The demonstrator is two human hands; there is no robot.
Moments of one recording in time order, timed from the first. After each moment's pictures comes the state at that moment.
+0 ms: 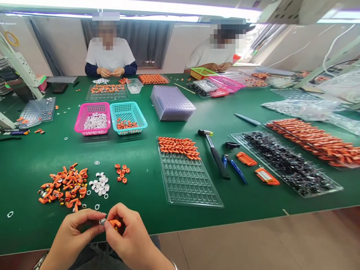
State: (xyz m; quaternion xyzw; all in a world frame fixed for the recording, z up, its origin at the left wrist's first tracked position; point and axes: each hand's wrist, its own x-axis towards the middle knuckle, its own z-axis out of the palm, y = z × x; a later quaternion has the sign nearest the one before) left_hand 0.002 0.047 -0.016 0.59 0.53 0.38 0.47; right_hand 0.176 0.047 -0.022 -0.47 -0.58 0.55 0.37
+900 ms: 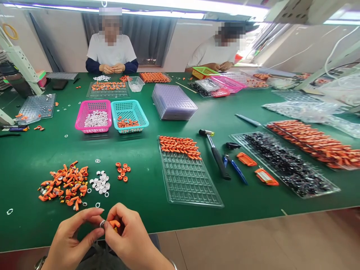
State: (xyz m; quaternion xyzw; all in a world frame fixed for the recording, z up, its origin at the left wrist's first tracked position) left_hand 0.001 0.036 -0.017 0.69 0.48 0.43 0.34; right_hand 0.172 0.045 -0.021 -0.48 -0.57 0.57 0.34
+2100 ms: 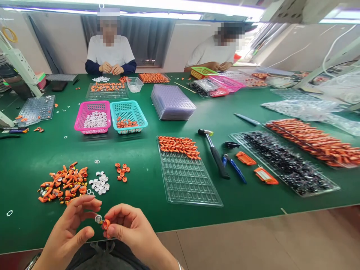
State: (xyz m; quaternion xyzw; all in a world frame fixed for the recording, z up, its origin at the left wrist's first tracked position) left_hand -0.006 0.040 -0.012 0.59 0.47 0.45 0.48; right_hand 0.182 0.050 -0.035 -0.31 -0.30 0.80 0.43
